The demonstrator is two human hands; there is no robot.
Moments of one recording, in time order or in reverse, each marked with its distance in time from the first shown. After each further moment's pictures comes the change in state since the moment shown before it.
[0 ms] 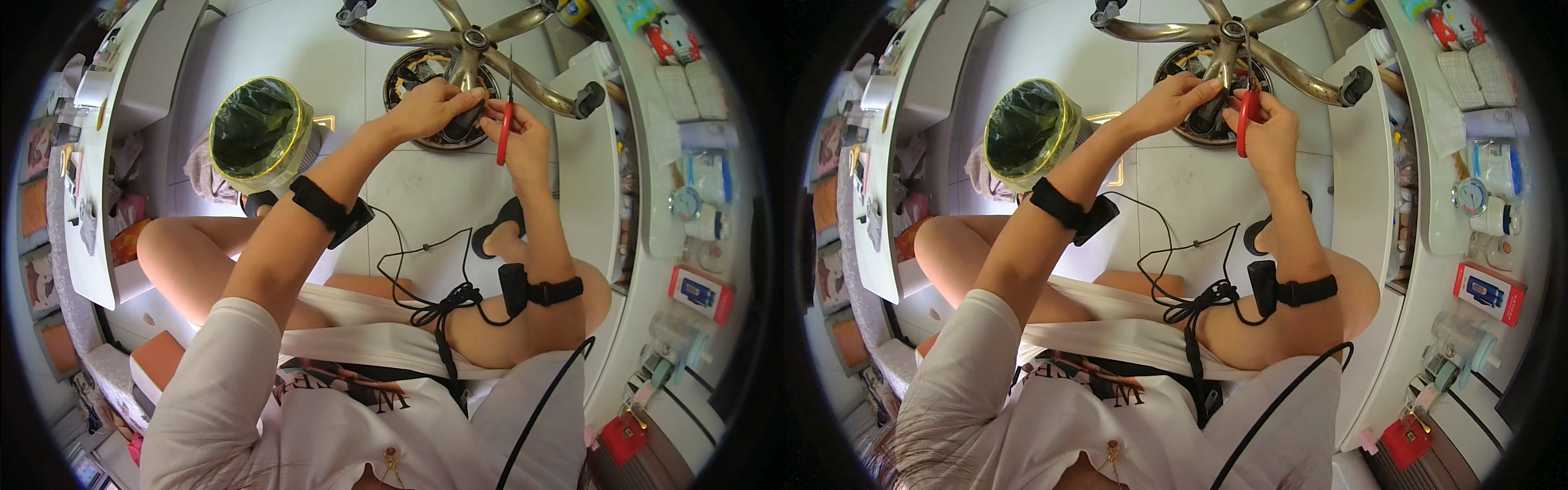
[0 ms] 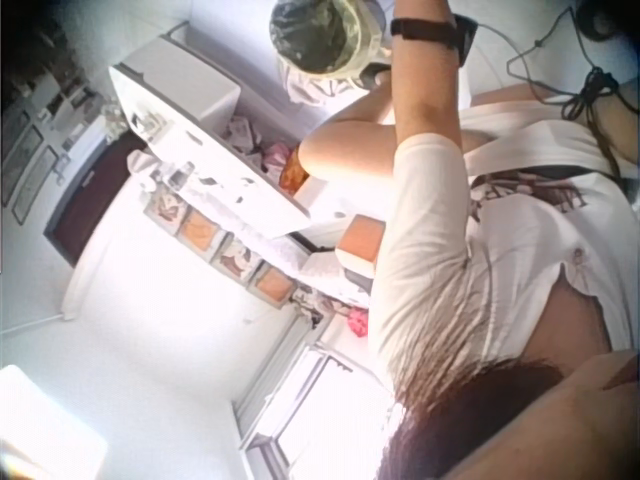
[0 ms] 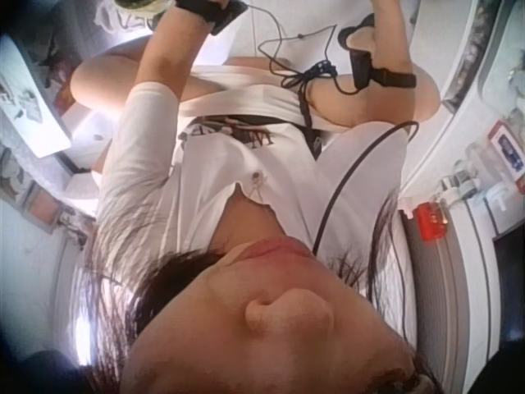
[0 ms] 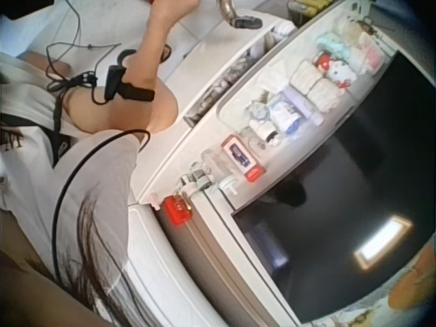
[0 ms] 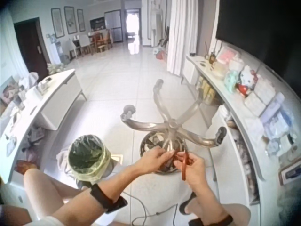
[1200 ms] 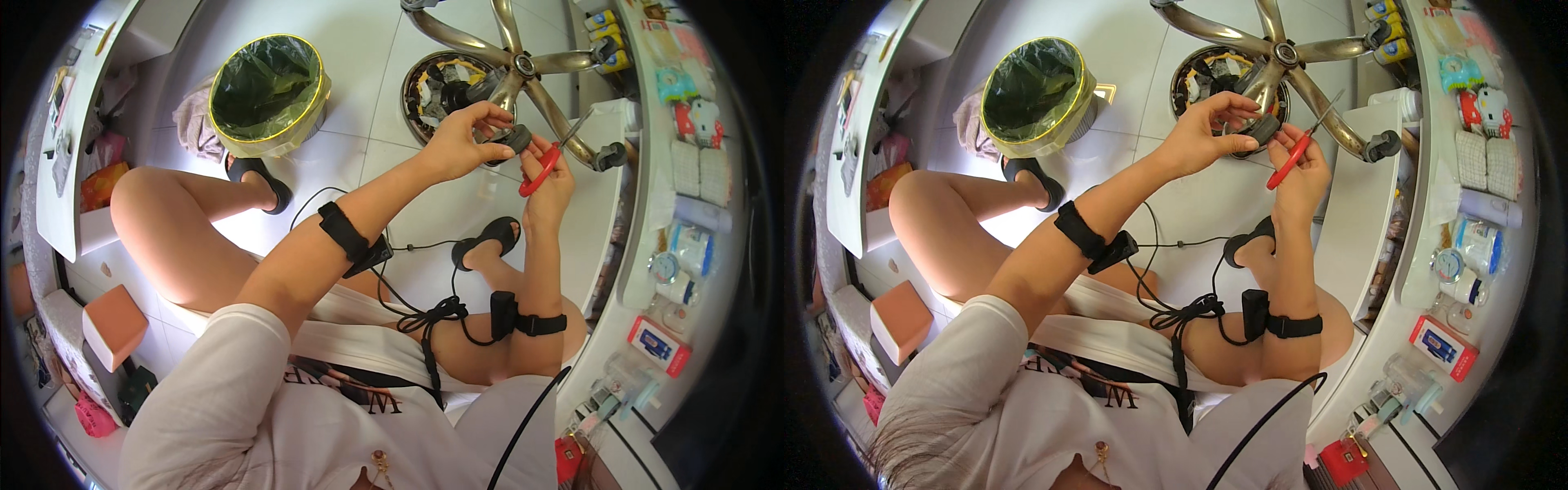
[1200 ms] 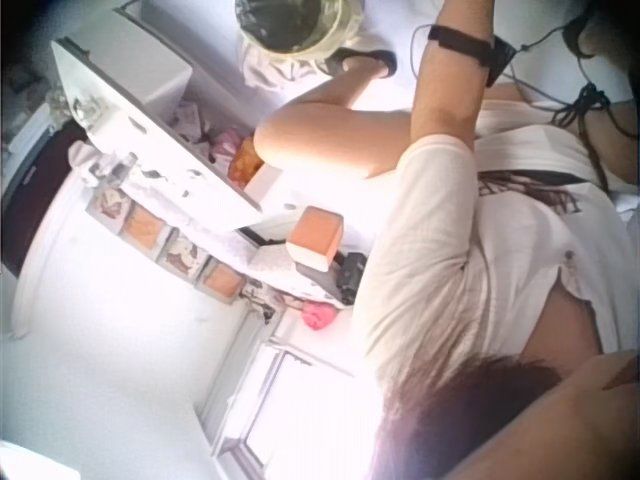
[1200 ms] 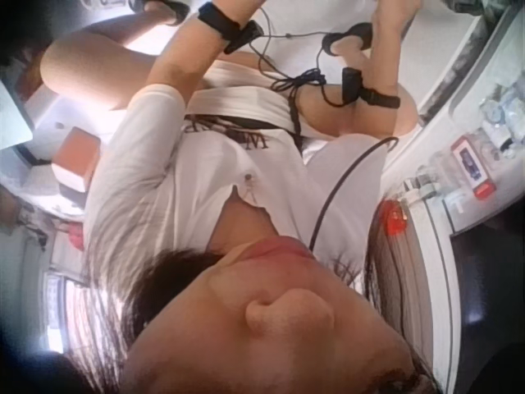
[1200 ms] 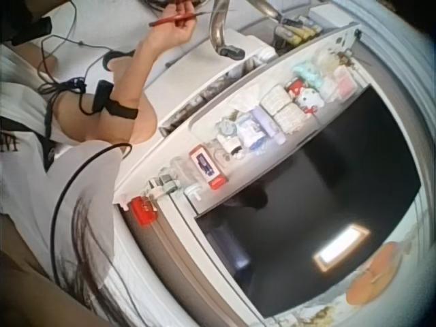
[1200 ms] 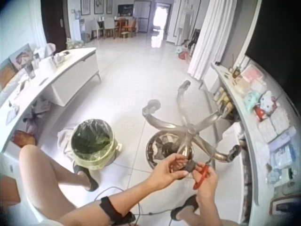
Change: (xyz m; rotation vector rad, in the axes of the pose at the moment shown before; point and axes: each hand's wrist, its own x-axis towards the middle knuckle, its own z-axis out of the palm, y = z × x) left_hand -0.033 -0.008 0.023 -0.606 0.246 0.131; right_hand -0.003 0.005 0.009 0.062 0.077 0.021
